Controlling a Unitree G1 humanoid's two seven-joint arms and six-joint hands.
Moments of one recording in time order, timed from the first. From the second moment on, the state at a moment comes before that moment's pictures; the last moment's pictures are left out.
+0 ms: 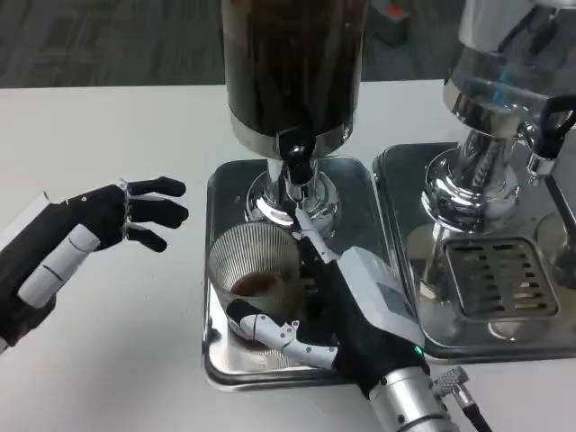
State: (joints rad) left arm -0.17 0.51 0.22 0.65 -0.30 -0.70 -0.84; right arm 0.07 -0.05 0.49 -0.02 -0.68 0.05 -0.18
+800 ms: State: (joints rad) left arm -0.16 0.52 0.22 0.65 -0.27 -0.69 -0.84; right arm 0.10 -0.01 0.50 0.00 -0.72 0.06 -0.30
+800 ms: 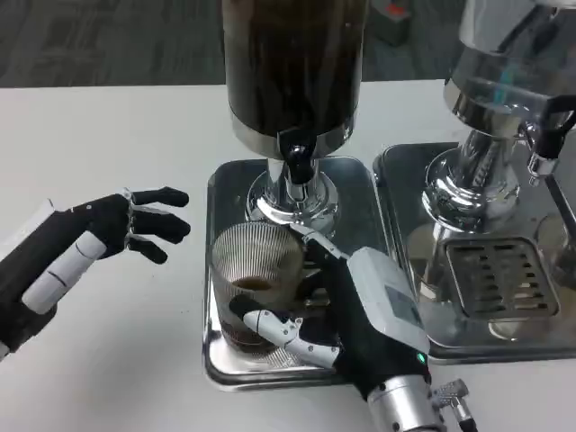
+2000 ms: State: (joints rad) left arm -0.15 0.51 0.21 0.65 -0.27 -0.69 -0.84; right arm 0.13 -0.02 0.51 0.04 -0.72 -0.01 -0.48
